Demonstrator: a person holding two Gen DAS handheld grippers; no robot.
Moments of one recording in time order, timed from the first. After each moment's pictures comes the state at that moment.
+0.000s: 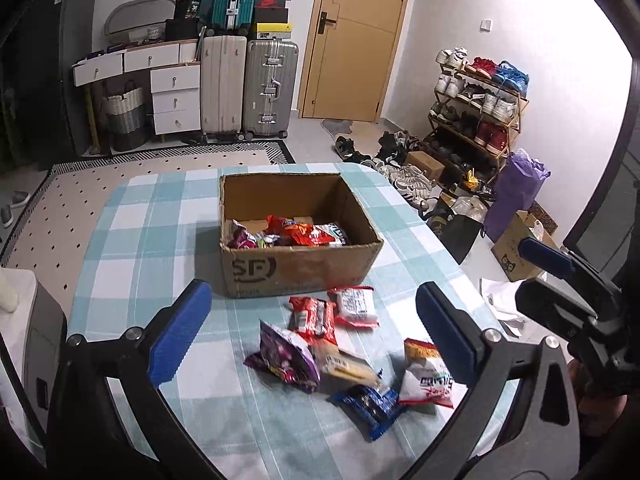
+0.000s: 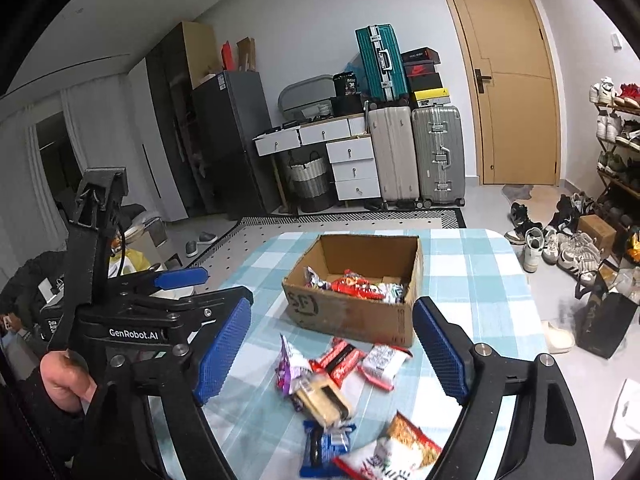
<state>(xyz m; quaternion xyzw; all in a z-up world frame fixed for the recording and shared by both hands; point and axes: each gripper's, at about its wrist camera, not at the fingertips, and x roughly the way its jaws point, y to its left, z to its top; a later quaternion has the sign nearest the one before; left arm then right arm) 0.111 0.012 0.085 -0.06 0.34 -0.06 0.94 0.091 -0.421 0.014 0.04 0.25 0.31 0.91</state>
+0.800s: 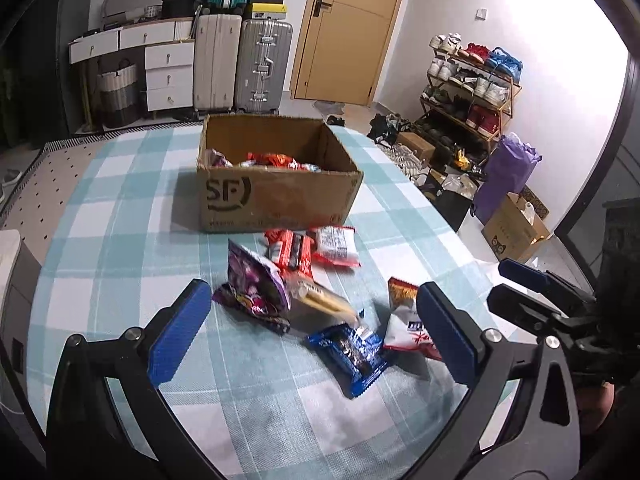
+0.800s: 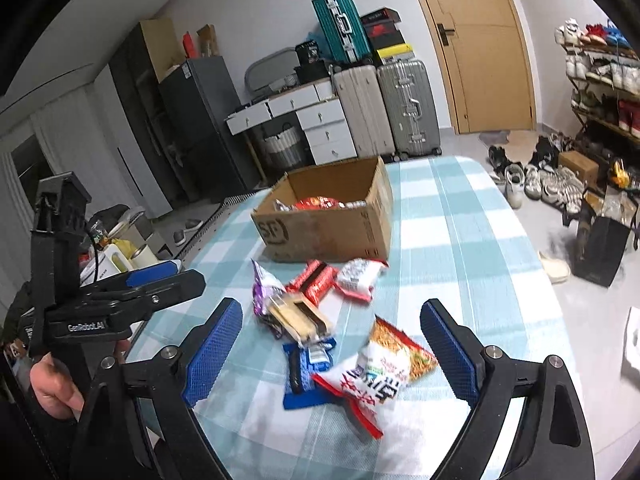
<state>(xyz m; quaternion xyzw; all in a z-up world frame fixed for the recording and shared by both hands) 0.074 -0.011 0.015 -0.08 0.37 -0.08 0.92 0.054 -0.468 -0.072 0.09 0.33 0.28 0.90</state>
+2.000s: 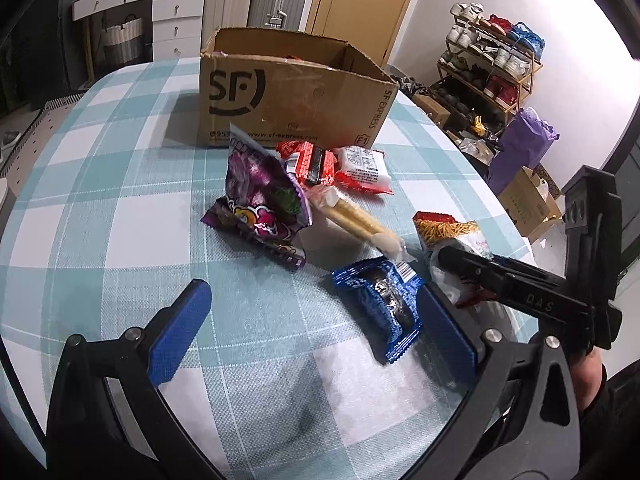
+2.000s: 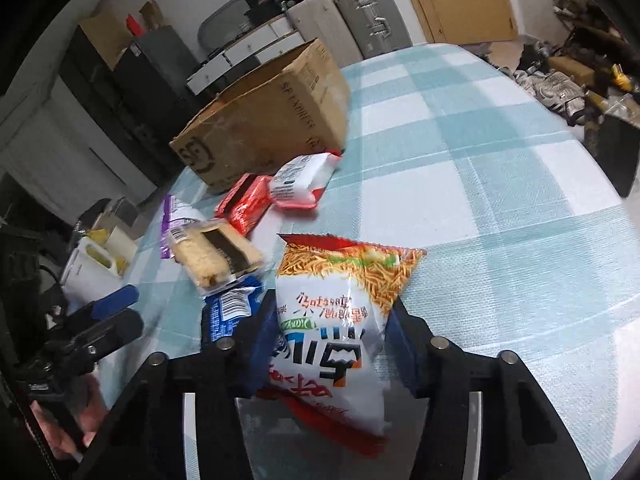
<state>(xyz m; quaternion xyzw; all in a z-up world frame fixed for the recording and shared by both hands) 0.089 -0.007 -0.083 -0.10 0.44 -0.07 0.89 0.119 -0.458 -0.193 0.13 0.45 0.26 0.85</state>
